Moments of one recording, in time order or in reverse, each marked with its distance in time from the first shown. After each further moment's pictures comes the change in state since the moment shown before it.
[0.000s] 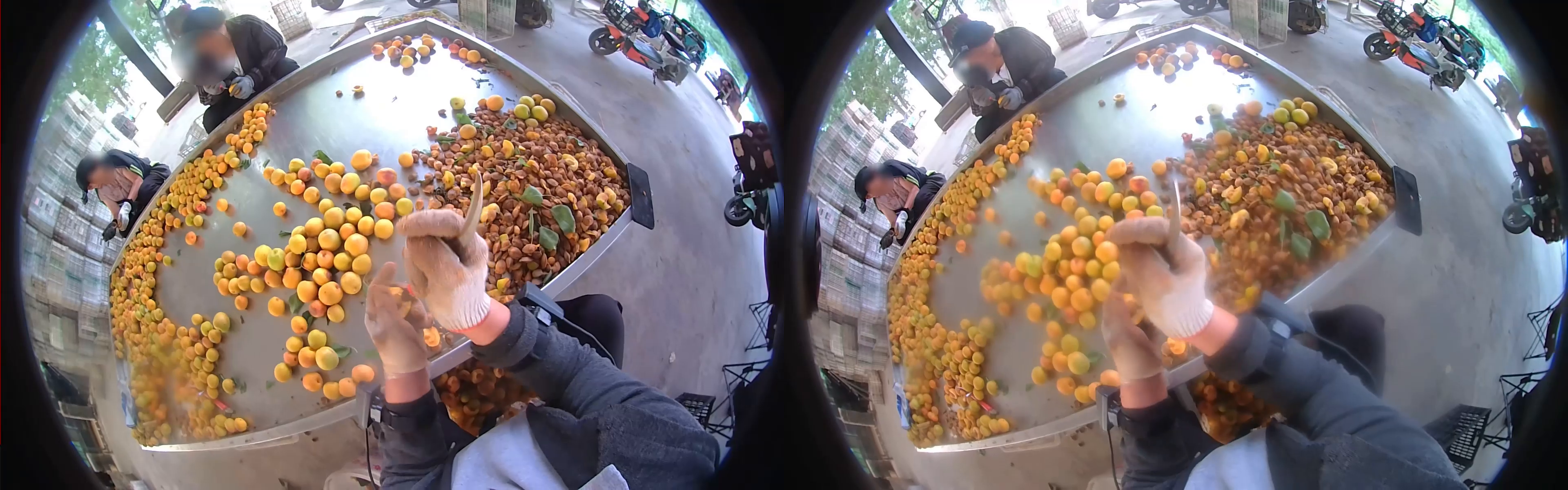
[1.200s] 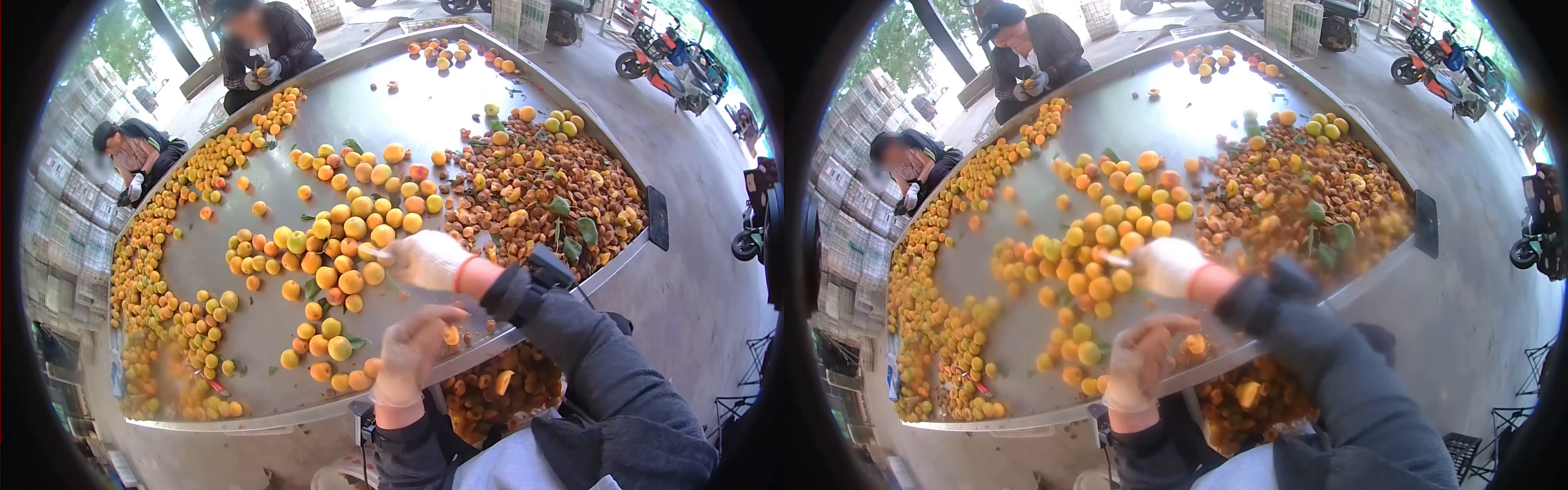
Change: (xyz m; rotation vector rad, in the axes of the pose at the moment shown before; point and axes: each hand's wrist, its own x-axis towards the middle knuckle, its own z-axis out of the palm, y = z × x) left_hand -0.024 0.042 -0.047 0.147 -0.504 -0.217; right_hand 0.038 0.081 -0.020 -1.384 -0.987 0.170
